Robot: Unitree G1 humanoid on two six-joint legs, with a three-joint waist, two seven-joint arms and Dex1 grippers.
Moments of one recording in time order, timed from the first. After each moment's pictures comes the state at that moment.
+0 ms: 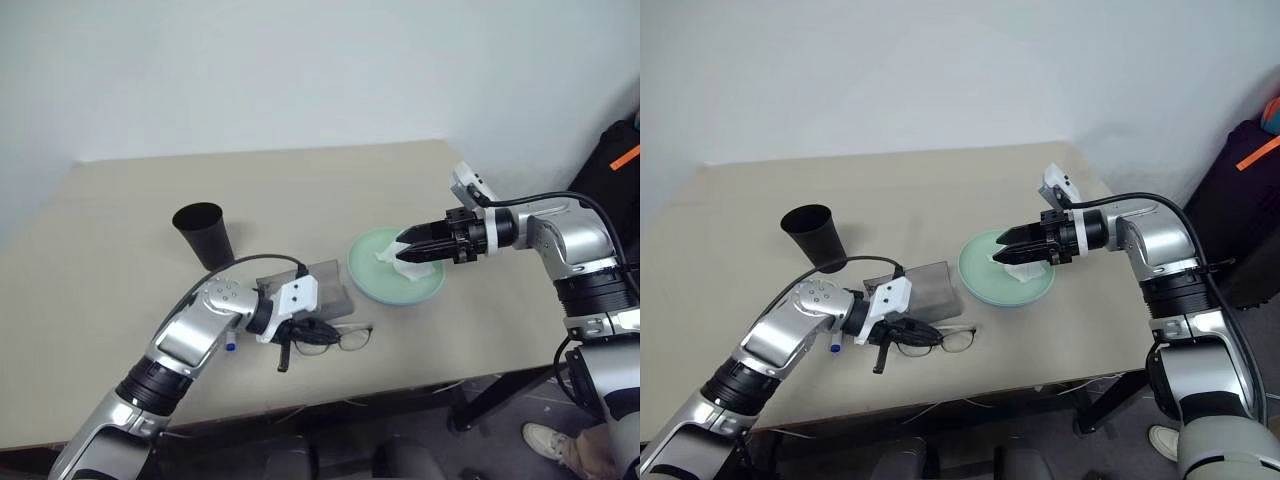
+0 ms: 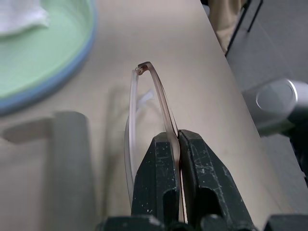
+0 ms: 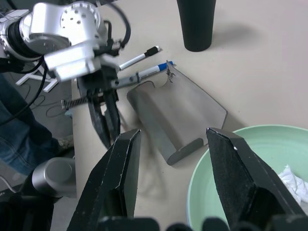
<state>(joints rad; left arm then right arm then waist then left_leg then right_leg) -0.48 0.65 -0.32 -0.10 -0.28 0.52 -1.25 -0.89 -0.62 0.18 0.31 0.35 0.71 1.44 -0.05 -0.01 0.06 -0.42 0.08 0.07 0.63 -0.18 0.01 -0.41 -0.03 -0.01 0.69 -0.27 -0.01</state>
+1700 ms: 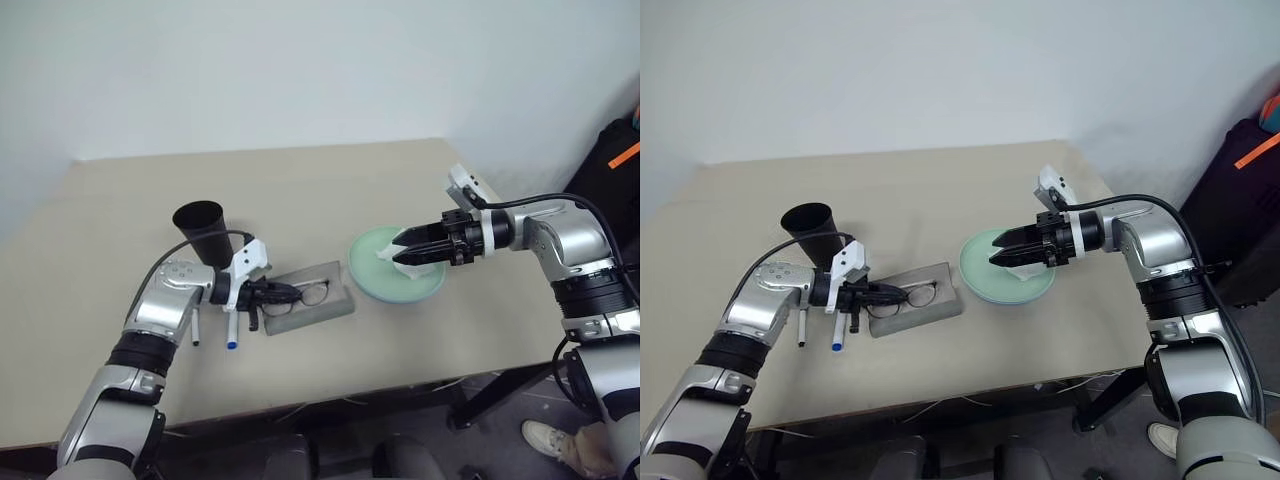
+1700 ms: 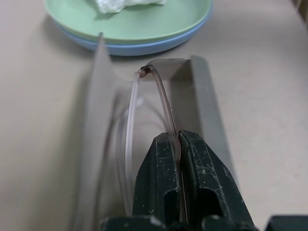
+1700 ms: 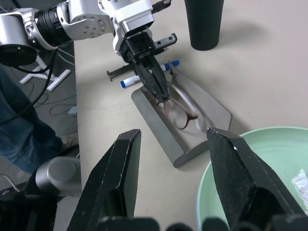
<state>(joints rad) -0.54 0.63 -0.19 0.41 -0.21 0.23 -1.31 -0.88 -0.62 0.19 0.28 0.36 0.73 1.44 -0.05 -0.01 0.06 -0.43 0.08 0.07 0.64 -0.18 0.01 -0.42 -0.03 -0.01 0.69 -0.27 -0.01</state>
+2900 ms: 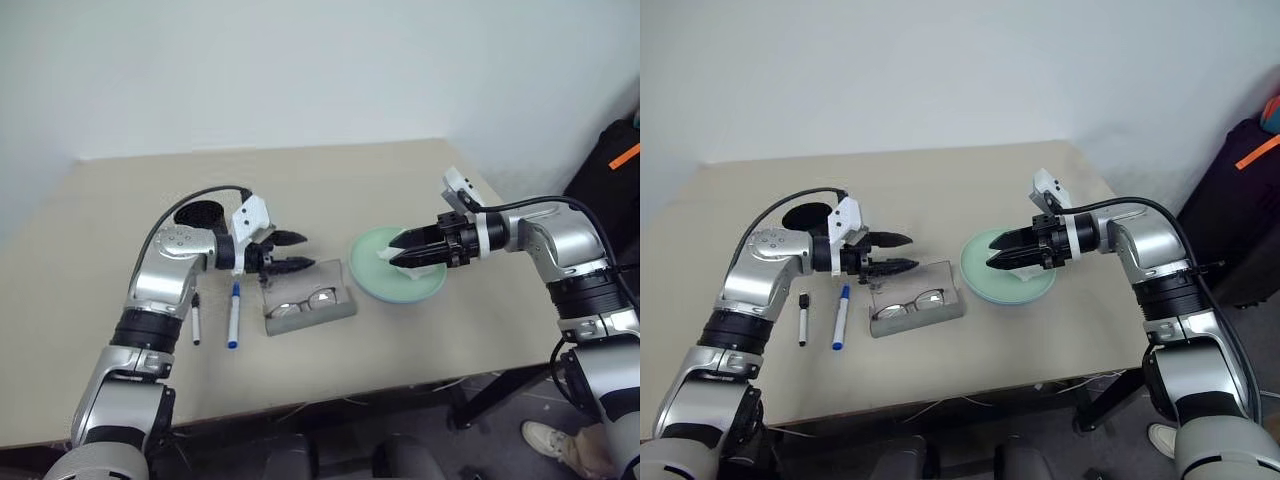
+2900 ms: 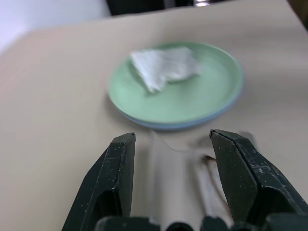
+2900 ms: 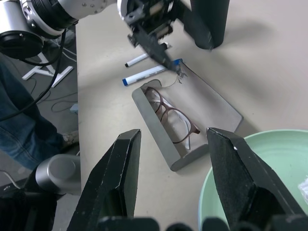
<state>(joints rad) -0.68 0.59 -0.10 0.39 -0.21 0.19 -1.18 -0.88 -0.61 0.21 0.29 0.36 0.71 1.44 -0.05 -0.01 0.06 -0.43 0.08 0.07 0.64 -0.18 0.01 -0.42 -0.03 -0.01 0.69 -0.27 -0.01</state>
